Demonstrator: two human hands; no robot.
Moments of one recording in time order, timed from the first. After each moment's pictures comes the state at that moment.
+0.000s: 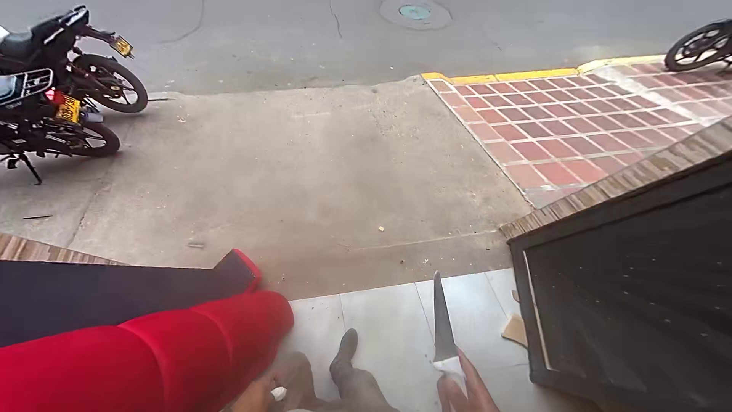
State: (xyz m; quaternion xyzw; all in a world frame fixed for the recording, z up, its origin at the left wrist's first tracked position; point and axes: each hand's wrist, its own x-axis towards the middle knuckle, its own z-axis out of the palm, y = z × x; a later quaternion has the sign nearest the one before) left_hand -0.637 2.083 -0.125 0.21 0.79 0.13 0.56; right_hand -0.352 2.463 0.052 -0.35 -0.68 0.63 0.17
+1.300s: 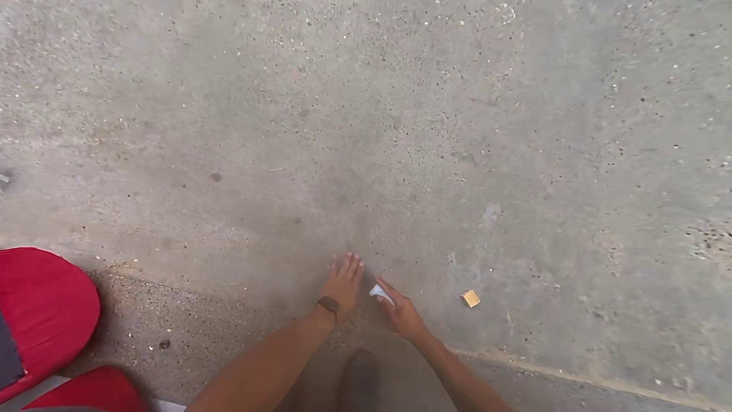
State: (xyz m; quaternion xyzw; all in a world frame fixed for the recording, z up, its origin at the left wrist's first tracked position) left_hand -1.063 2.807 -1.008 0.35 0.87 0.04 0.35; right_hand -0.940 3.006 -1.012 -0.19 -0.80 0.49 -0.29
